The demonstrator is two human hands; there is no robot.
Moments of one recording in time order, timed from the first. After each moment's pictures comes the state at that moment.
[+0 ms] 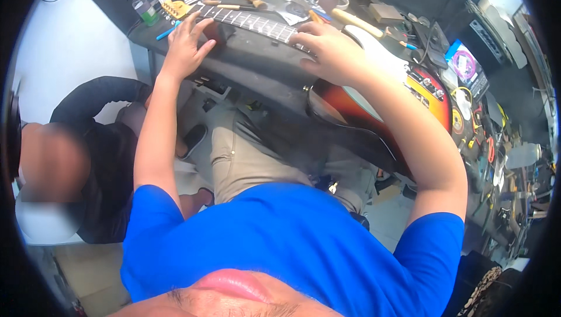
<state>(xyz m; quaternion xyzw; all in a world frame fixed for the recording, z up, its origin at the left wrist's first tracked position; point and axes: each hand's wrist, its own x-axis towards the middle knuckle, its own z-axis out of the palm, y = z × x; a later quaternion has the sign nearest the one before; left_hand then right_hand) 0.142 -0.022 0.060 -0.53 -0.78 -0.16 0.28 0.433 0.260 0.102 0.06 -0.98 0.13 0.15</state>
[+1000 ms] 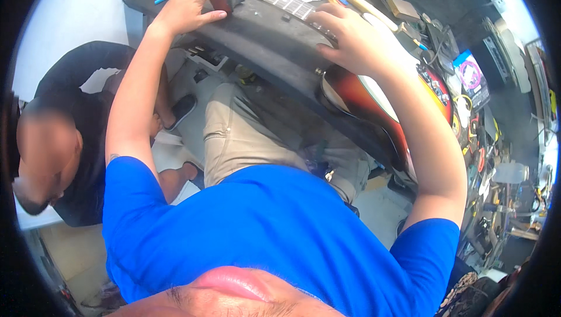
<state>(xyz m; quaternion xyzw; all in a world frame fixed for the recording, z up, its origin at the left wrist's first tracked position) 0.148 -0.020 0.104 -0.58 -0.76 -0.04 0.30 0.437 0.247 0.123 0.05 -0.99 0.06 0.11</state>
